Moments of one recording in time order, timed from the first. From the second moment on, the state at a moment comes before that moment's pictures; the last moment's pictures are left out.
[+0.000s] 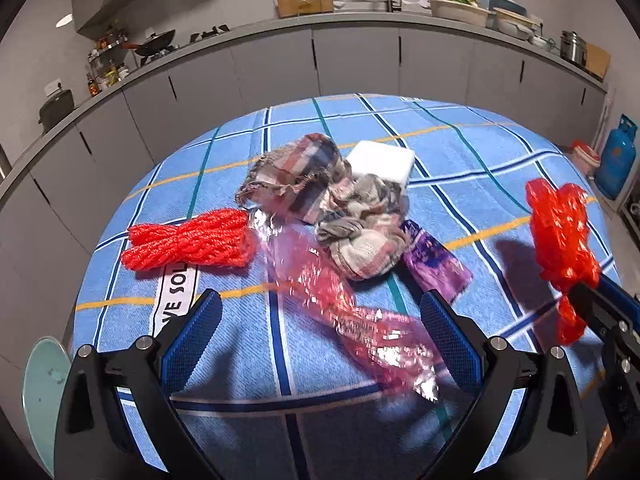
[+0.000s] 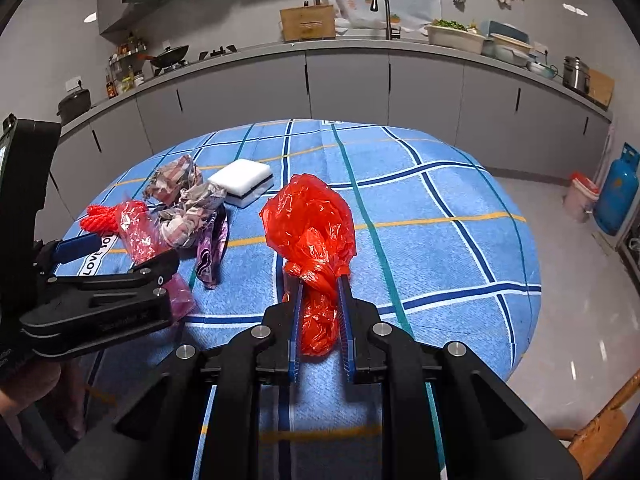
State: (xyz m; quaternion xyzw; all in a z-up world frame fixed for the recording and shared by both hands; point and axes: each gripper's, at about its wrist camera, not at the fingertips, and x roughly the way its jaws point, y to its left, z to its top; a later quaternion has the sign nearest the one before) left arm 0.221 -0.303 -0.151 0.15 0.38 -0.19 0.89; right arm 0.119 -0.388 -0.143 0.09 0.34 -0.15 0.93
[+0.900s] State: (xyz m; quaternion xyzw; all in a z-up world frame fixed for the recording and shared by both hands) left arm 0.191 -0.250 -0.139 0.12 0.38 -0.25 0.88; right arm 0.105 -0.368 -0.123 0.09 0.31 -0.14 0.94
